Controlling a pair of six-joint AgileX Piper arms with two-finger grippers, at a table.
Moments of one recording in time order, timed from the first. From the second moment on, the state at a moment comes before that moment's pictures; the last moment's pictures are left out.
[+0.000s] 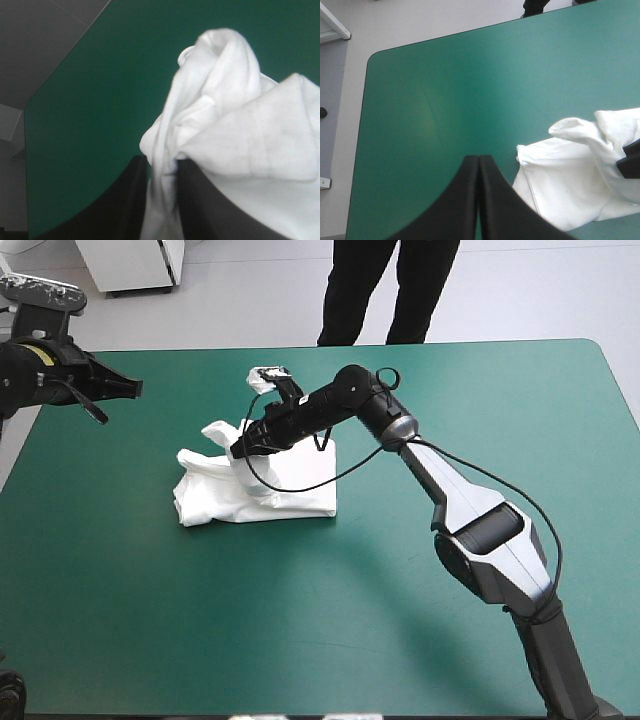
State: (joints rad) left arm -0.12 1.41 -1.89 0.13 1.25 0.12; right arm 0.58 2.35 -2.35 0.93 1.10 -0.40
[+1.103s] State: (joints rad) left arm -0.12 1.17 -1.64 0.11 1.24 0.12; right arm 0.30 2.16 -2.06 0.65 1.23 -0.28
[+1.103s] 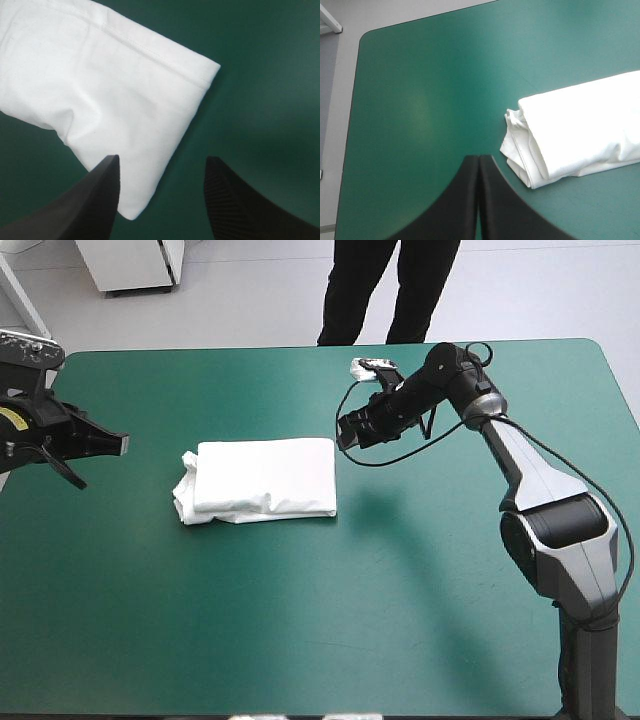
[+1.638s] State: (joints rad) left arm -0.12 1.17 -1.64 0.10 1.24 0.12; right arm 0.37 2.33 -2.05 0.74 1.22 -0.30
